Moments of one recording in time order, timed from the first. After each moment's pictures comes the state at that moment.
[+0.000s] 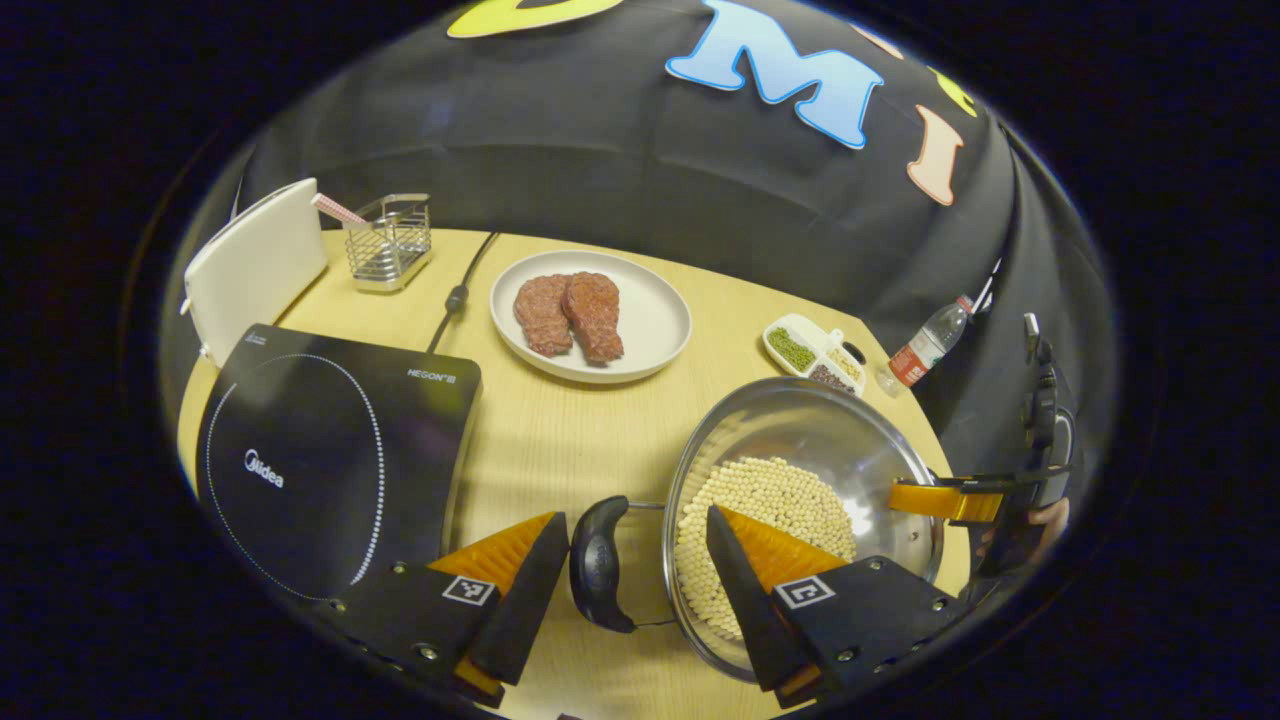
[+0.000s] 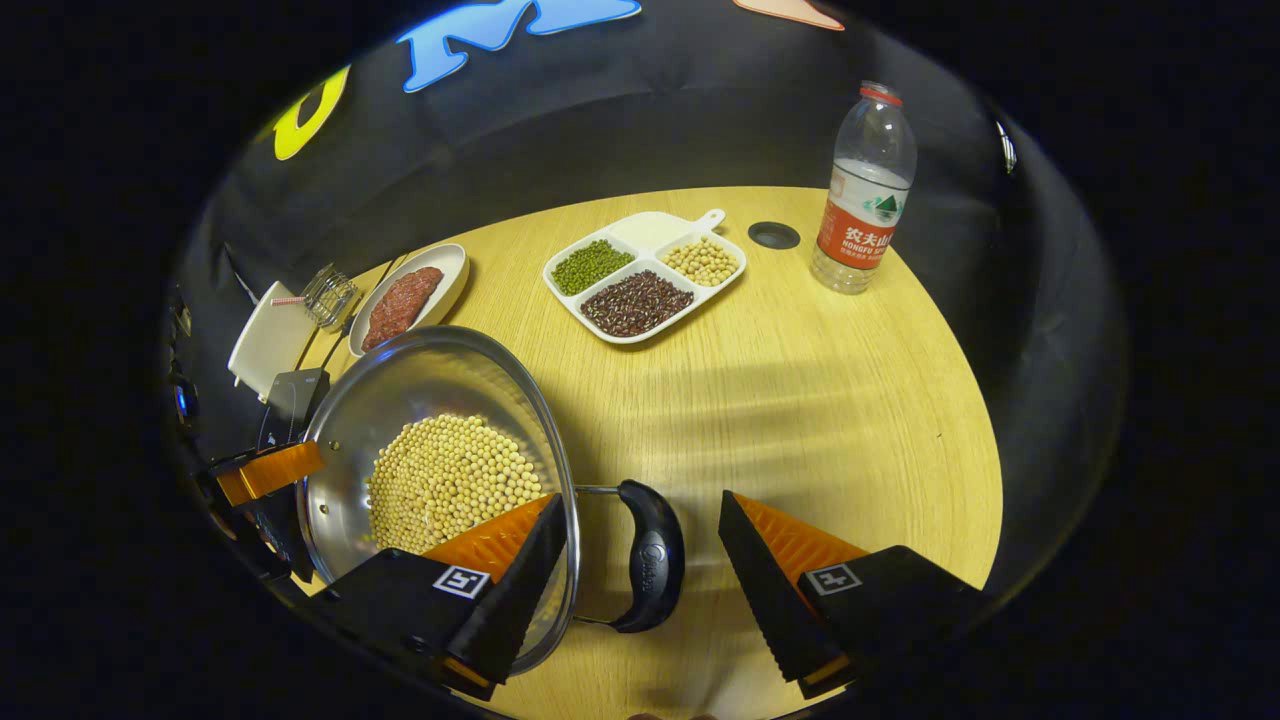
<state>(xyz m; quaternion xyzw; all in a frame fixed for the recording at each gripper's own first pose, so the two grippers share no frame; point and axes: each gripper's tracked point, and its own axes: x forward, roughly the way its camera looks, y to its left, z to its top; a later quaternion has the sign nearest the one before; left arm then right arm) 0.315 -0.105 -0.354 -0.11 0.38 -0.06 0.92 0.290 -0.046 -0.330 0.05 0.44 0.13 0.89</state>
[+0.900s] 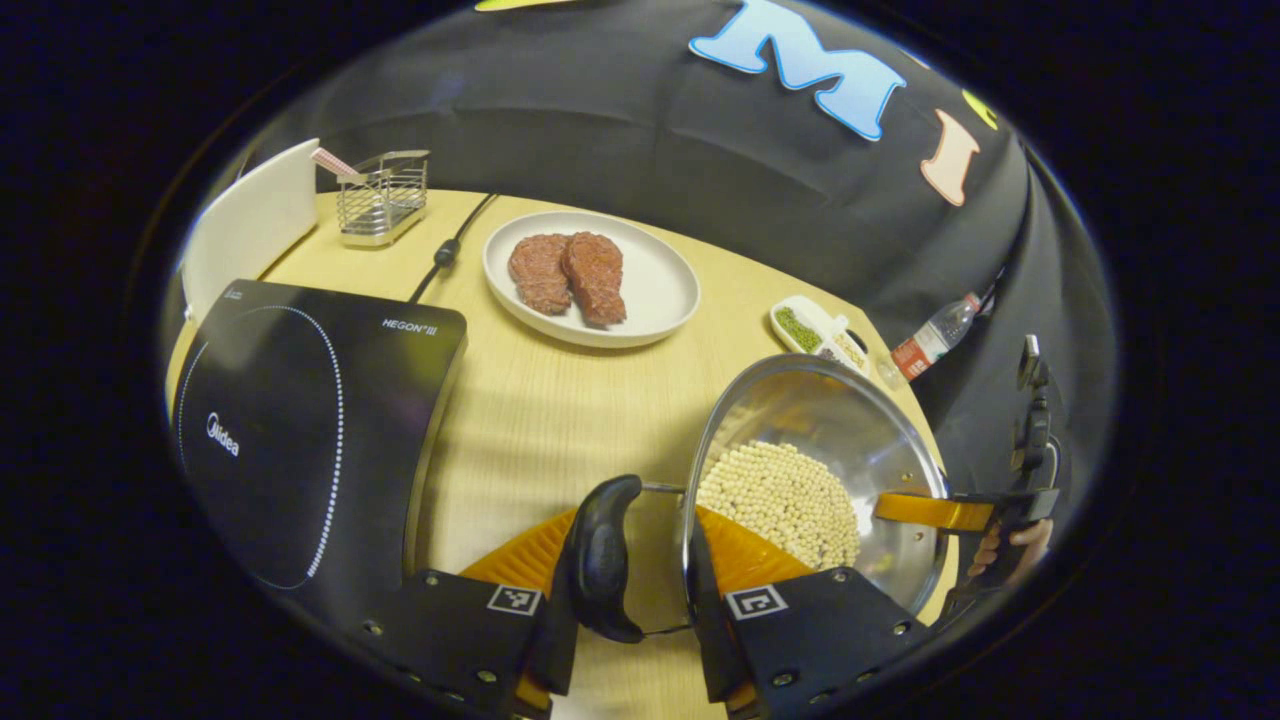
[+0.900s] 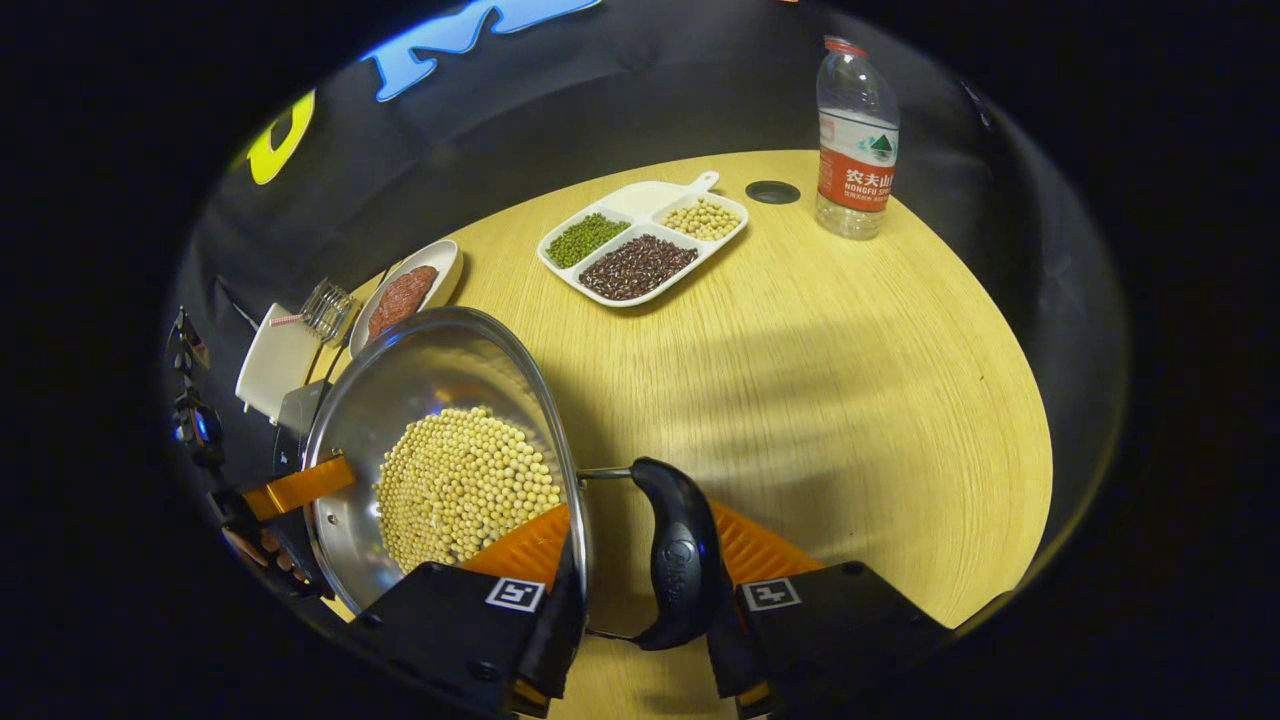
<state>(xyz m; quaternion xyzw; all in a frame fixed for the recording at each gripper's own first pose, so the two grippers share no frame) 0.313 -0.107 -0.382 -0.13 0.41 -0.06 0.90 0.277 -0.036 -0.353 0.09 0.45 0.13 0.88</state>
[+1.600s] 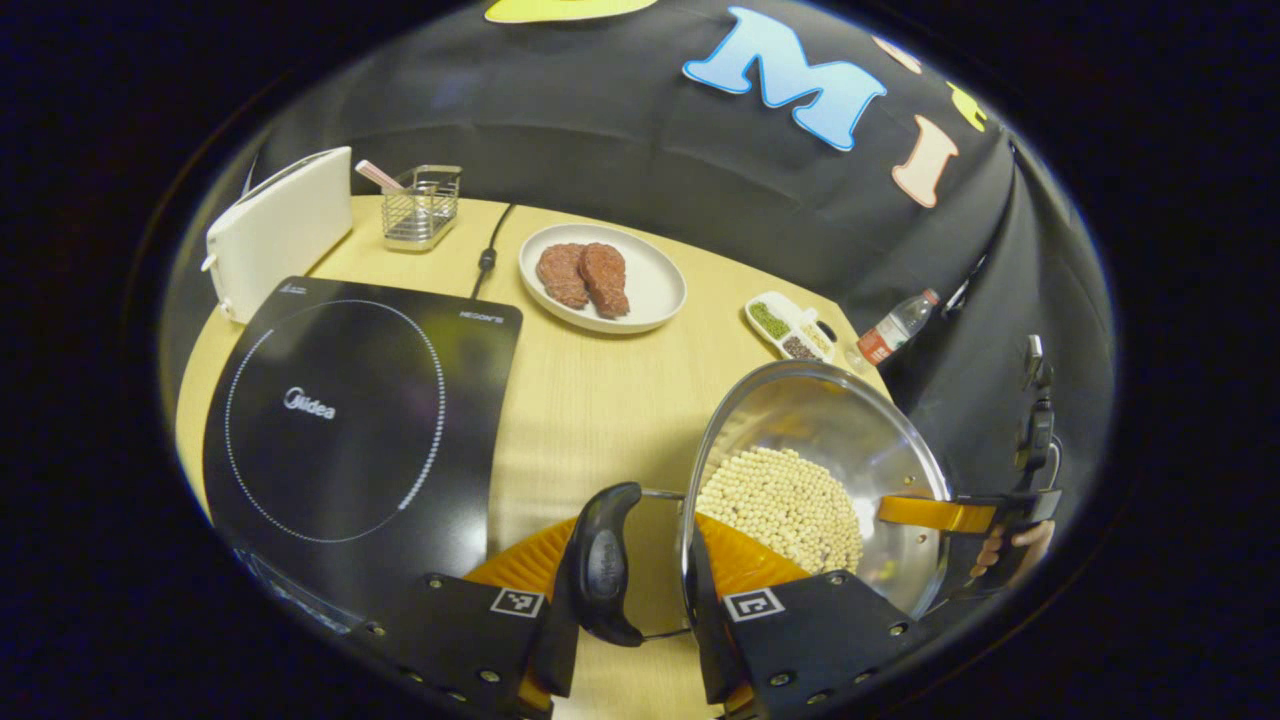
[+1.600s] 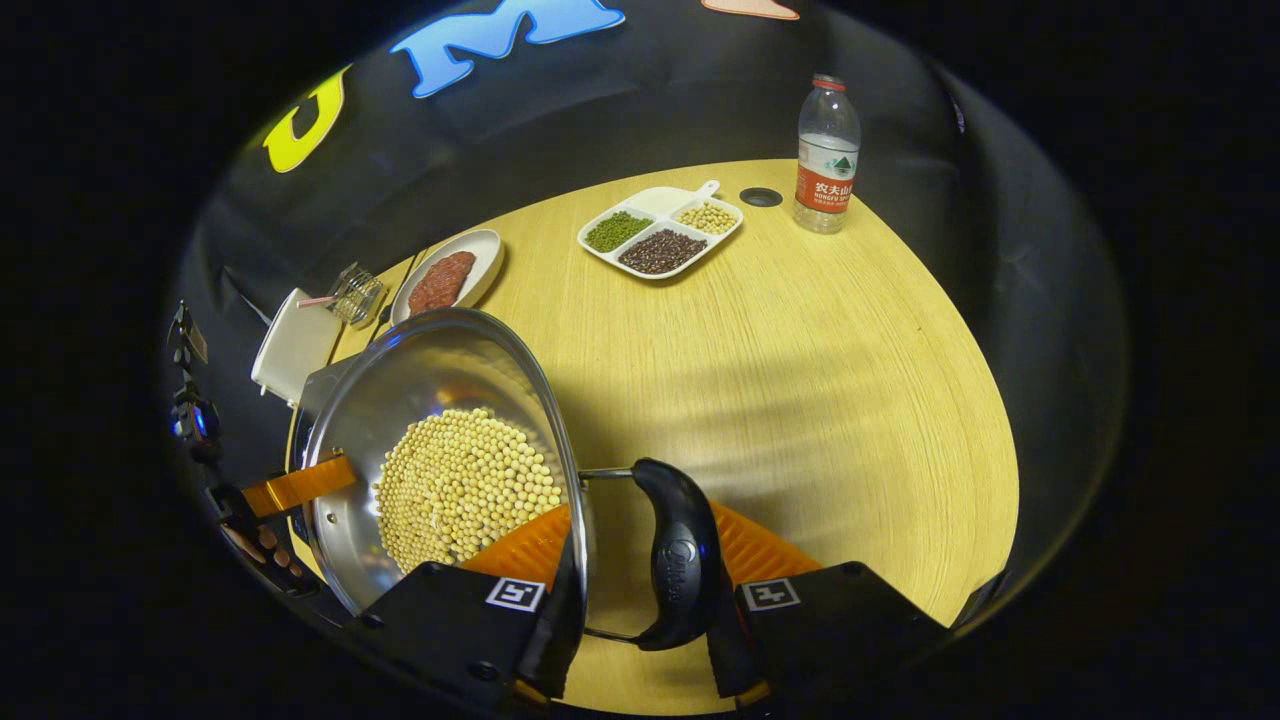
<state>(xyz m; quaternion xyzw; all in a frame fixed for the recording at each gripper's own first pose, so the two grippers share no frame) 0.228 -0.078 -0.318 -0.13 0.41 -0.08 0.90 0.180 -0.017 -0.297 0.10 0.46 0.11 0.88</state>
